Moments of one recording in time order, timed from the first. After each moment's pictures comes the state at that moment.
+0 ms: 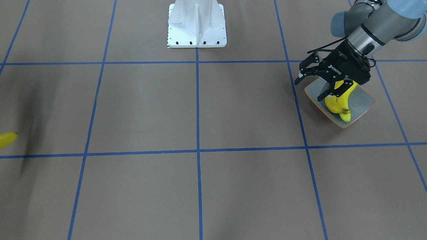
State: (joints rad) left arm -0.90 -1.85 -1.82 -2.35 -2.24 -0.89; right arm 1.17 -1.30 1.49 -0.73 2.17 1.22
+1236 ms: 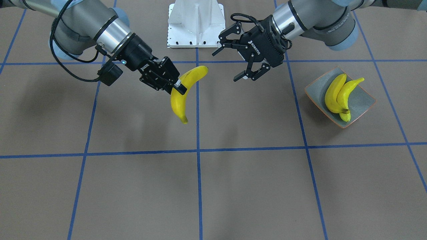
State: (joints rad) left arm -0.77 -2.10 -1.80 -2.41 -2.24 -1.05; right arm 0.64 -1.07 1.78 -0.66 1.78 1.84
